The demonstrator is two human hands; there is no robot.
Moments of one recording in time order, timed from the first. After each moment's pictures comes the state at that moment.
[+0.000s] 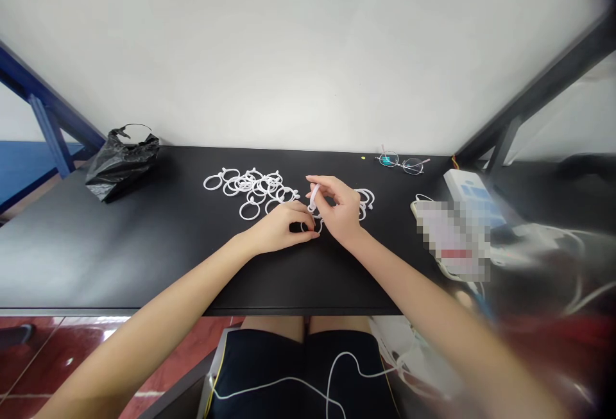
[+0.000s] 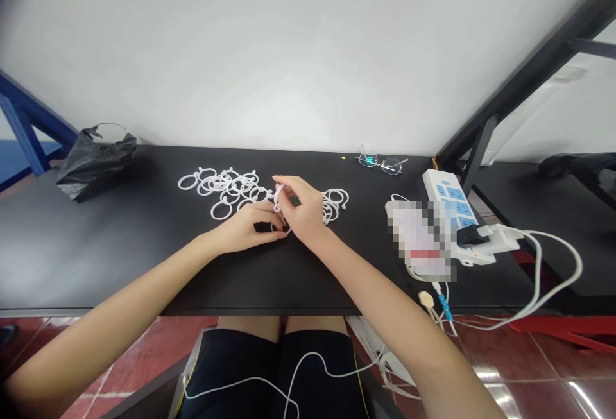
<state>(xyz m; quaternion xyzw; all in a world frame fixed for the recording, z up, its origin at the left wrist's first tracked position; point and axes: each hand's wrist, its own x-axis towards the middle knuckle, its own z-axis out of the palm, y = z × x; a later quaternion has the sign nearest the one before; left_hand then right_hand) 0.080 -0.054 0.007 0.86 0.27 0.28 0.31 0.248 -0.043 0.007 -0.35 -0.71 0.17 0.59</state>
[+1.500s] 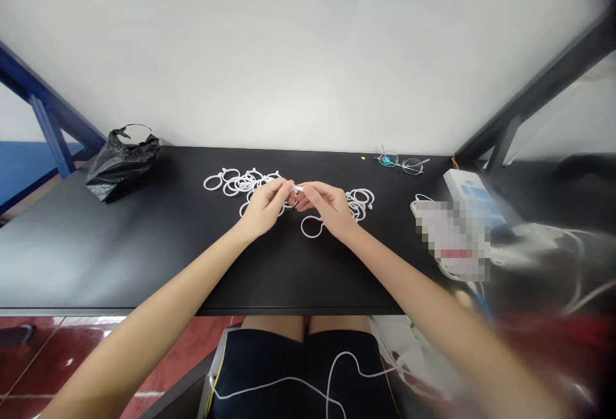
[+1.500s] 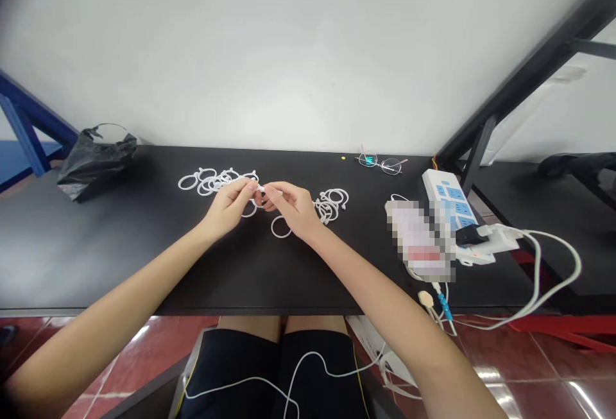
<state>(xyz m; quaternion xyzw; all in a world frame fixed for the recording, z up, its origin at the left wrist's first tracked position) 0.074 -0.045 0.020 0.69 0.42 0.47 0.37 0.245 -0.042 0.009 -0.32 -0.63 0.50 0.50</state>
